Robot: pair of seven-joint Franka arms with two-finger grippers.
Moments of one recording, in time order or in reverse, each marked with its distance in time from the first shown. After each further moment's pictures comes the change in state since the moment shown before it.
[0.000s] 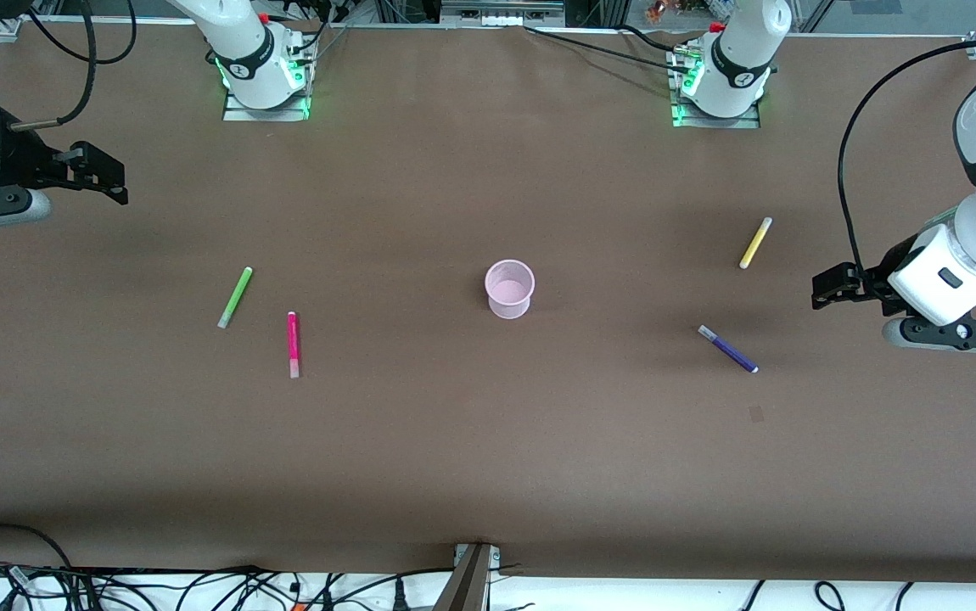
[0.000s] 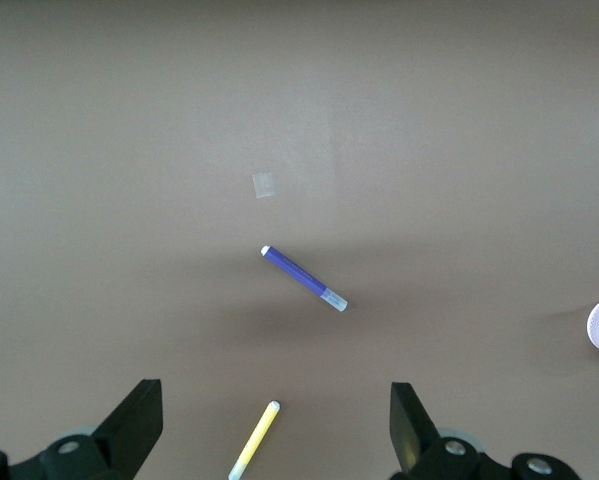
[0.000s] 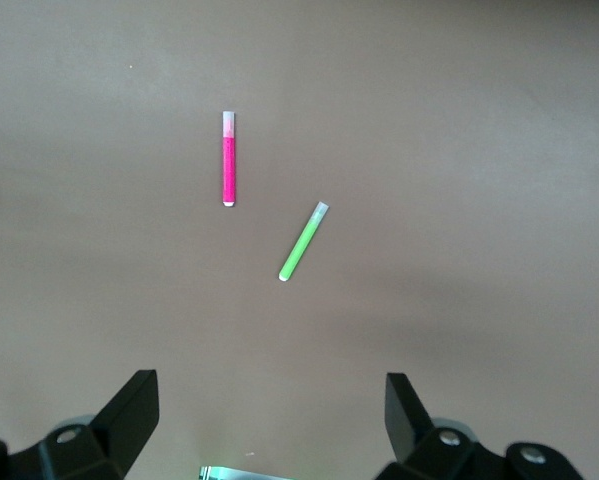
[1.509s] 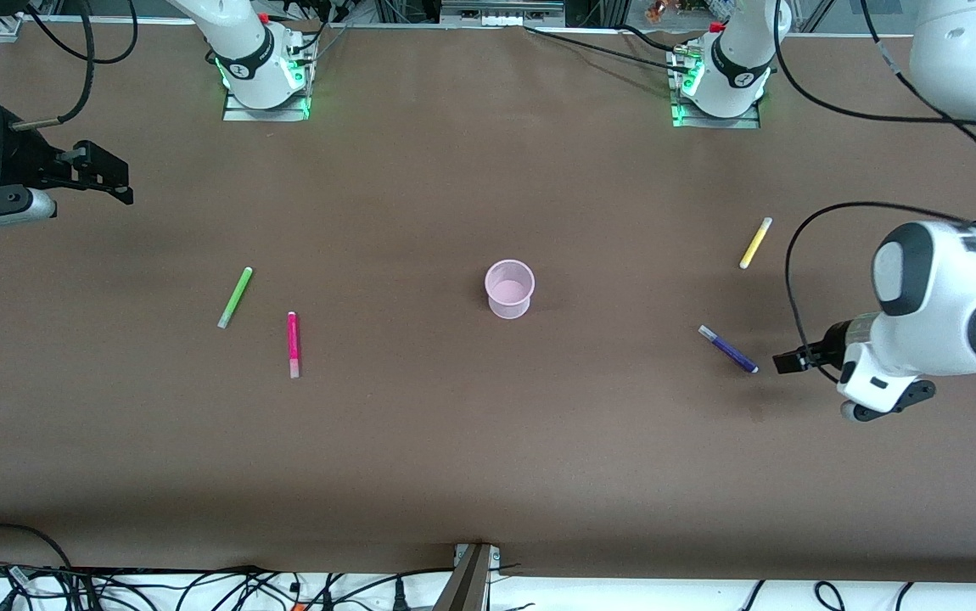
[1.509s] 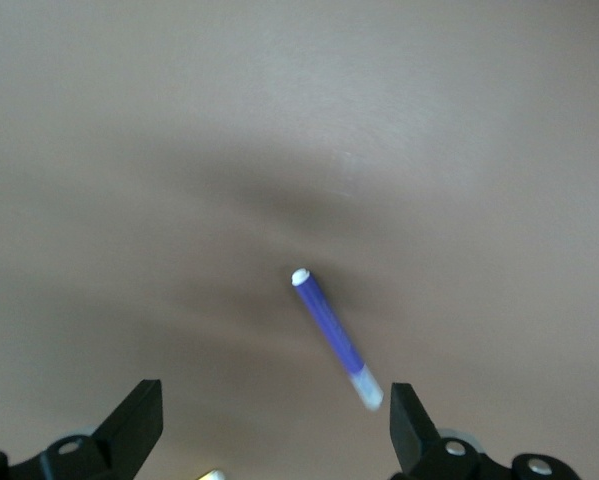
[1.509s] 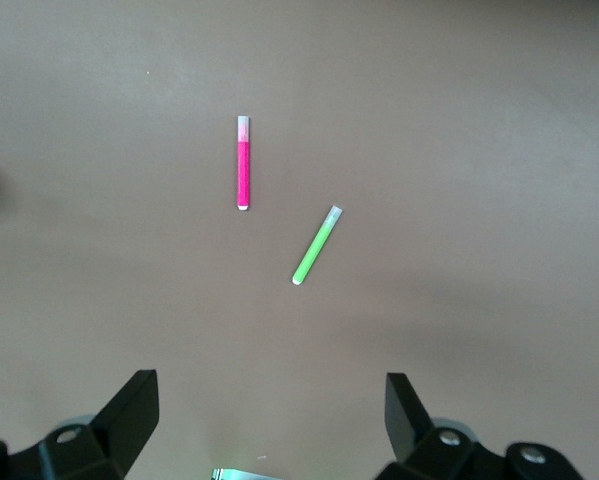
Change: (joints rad) left arm 0.062 0.297 0.005 -0.117 0.000 0.270 -0.424; right arm 0.000 0.001 -0.001 0.003 0.028 0.002 0.000
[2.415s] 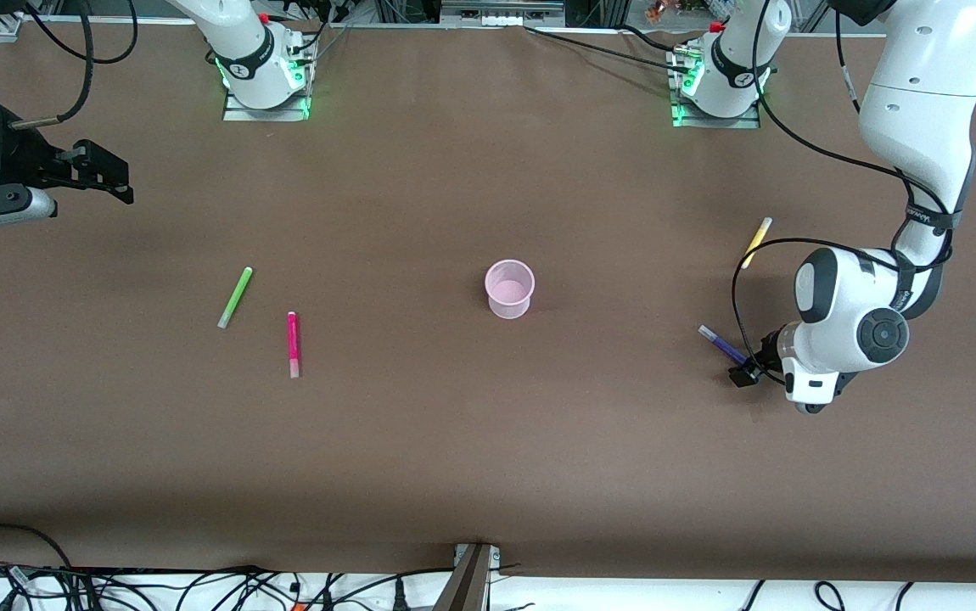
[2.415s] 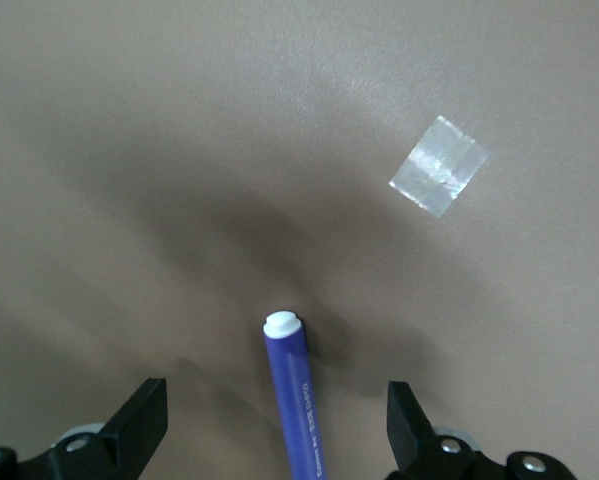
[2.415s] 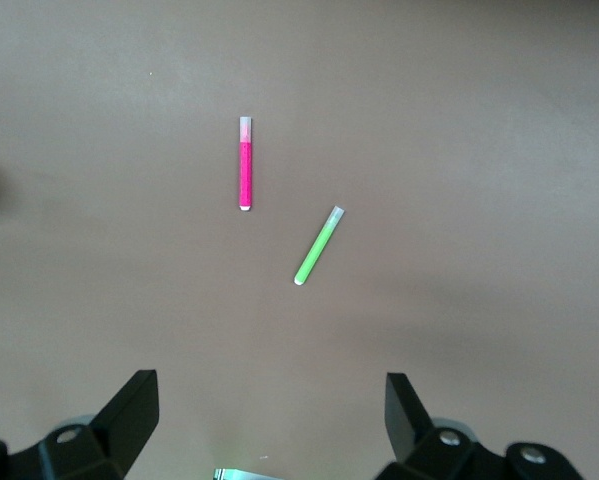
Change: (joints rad) left arm -0.011 0.095 -0.010 -0.189 0.000 0.316 -0.320; right arm 0.000 0.000 0.000 0.001 0.002 -0.003 0.000
